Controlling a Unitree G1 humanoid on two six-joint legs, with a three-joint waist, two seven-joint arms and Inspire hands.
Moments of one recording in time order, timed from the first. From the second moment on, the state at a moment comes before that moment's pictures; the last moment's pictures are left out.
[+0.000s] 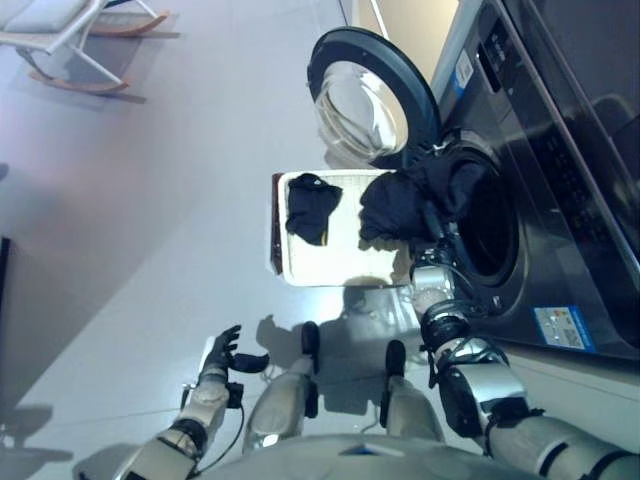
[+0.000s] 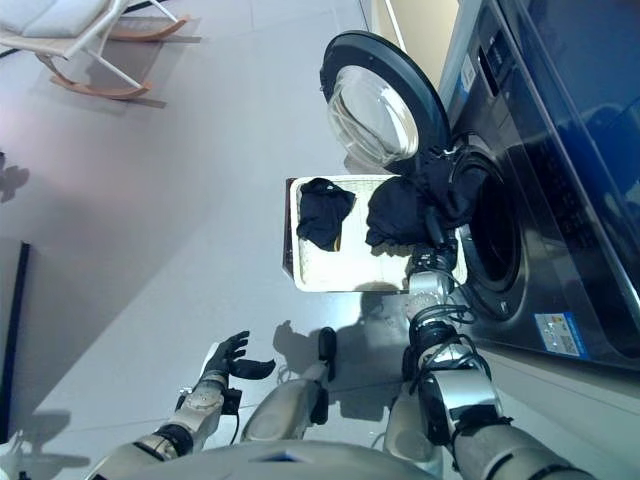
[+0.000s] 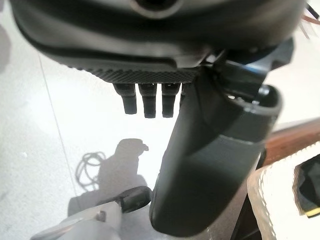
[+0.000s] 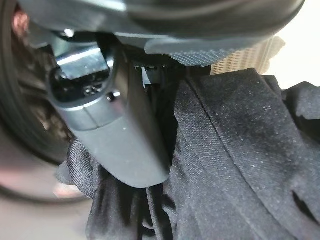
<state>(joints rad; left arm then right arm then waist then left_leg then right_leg) -0.13 0.22 -0.42 1.19 -0.28 -0.22 0.25 -0.56 -0.09 -0.09 0.89 1.28 -0.39 -0.22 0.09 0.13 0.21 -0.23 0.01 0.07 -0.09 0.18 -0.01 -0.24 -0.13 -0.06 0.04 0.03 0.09</state>
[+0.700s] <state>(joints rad) -0.30 0.19 -0.48 1.14 -0.34 -0.25 0.28 -1.01 -0.31 -0.24 1.00 1.35 -0.53 -0.37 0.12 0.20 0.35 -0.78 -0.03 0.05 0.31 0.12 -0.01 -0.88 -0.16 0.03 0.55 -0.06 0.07</state>
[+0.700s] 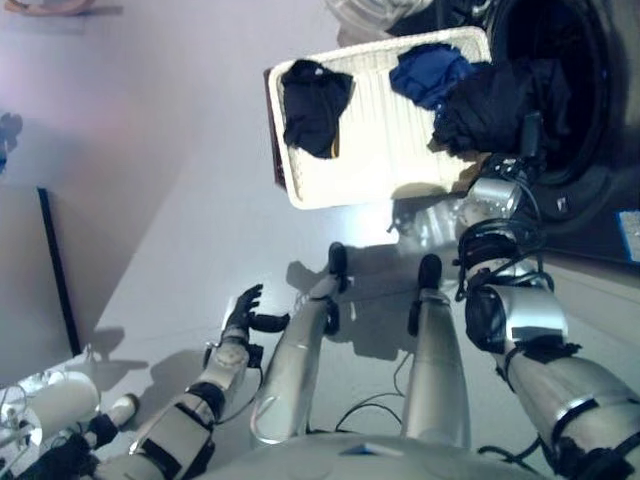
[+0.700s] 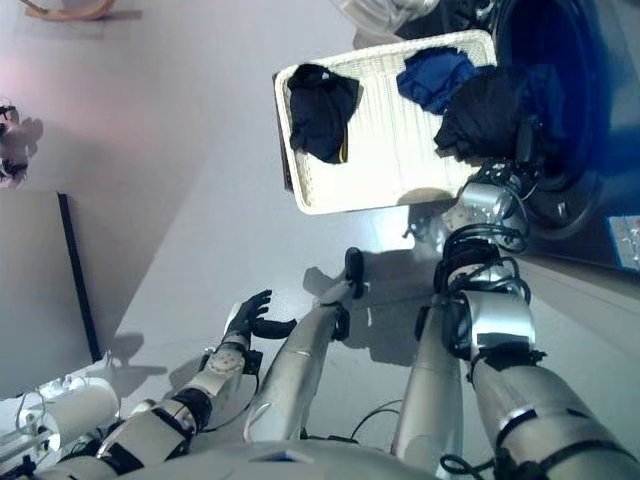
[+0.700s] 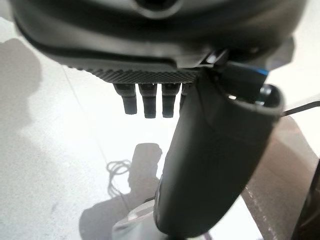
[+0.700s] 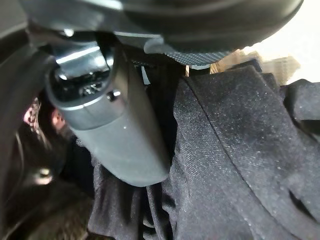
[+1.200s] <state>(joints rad) -0.29 0.16 -0.55 1.01 -0.35 -0.29 0.30 -1.32 -0.67 -0.32 1.06 1.44 -0.62 -0.41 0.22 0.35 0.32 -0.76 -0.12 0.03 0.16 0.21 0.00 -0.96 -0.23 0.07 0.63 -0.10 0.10</state>
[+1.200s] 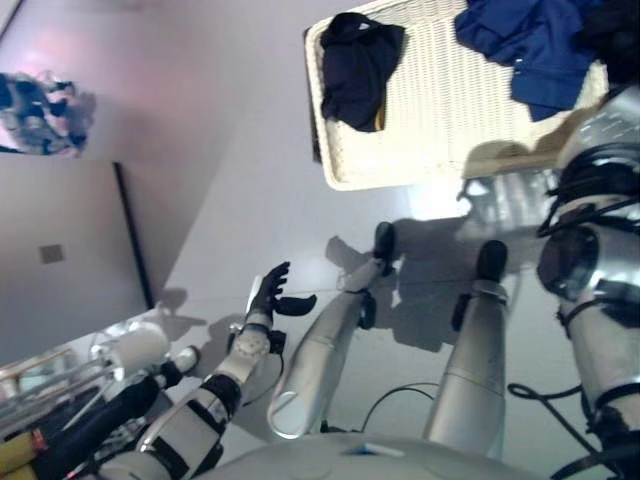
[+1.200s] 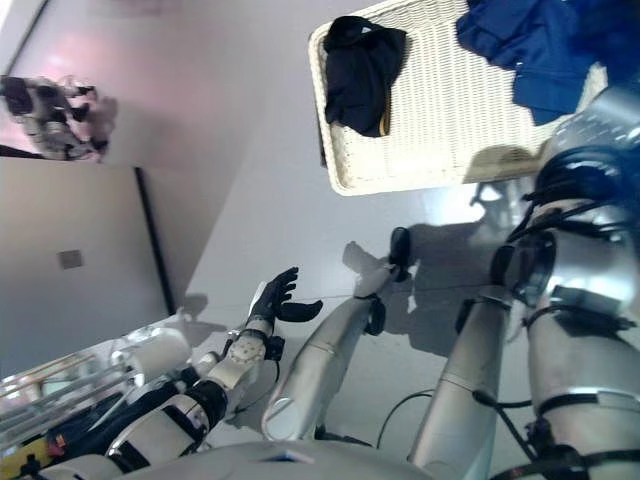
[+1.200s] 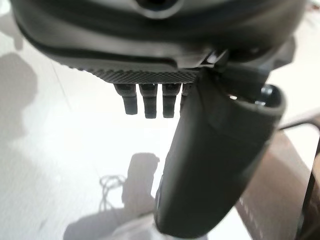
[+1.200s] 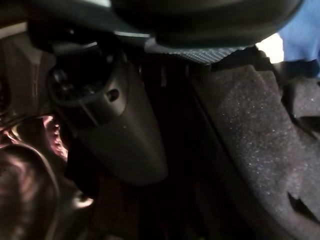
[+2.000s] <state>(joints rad) -0.23 0.14 -0.62 0.98 -0.34 -0.31 0.30 -1.41 -0.84 -0.18 1.26 1.21 -0.54 -0.53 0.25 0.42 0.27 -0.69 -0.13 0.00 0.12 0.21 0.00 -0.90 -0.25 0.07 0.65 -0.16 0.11</state>
